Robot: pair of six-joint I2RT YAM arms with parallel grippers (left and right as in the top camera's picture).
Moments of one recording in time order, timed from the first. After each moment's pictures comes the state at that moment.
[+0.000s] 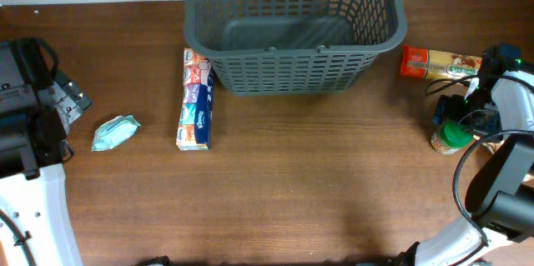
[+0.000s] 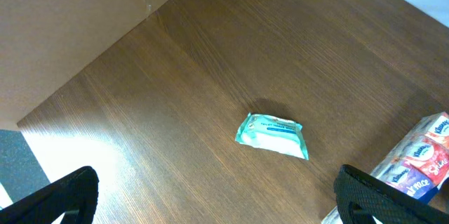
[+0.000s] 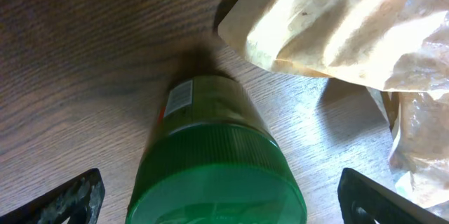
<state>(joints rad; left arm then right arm) 0.25 1.33 1.73 -1.34 -0.44 -0.41 -0.42 1.91 1.45 -1.09 0.12 0.03</state>
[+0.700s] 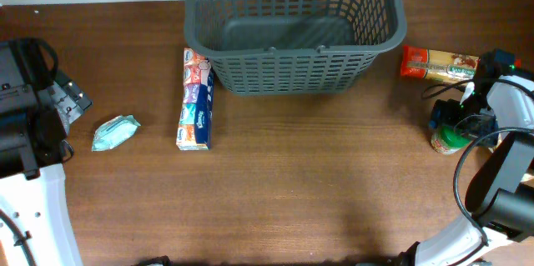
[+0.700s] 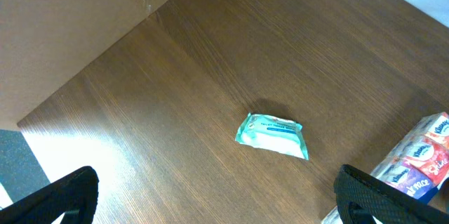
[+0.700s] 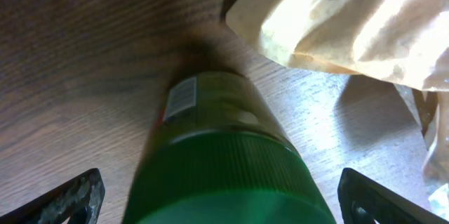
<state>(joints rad) 0.25 1.33 1.73 -1.34 -0.44 -0.41 -0.42 1.91 1.39 -1.04 0.10 0.03</state>
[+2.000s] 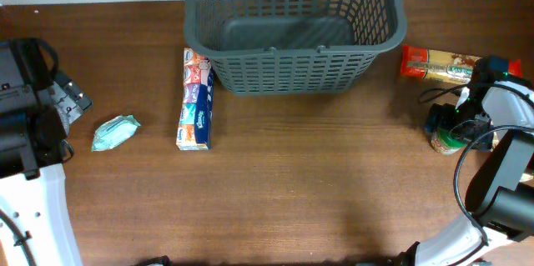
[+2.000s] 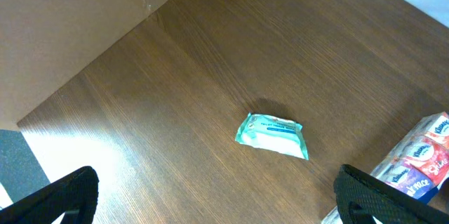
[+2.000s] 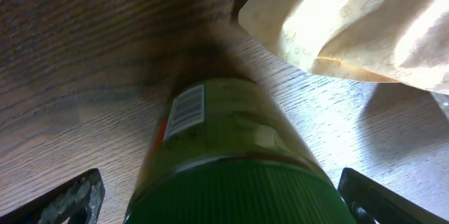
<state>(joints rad) 0.25 1.33 1.73 -1.34 -0.44 -0.41 -0.42 1.91 1.32 -0.96 0.09 0.03</state>
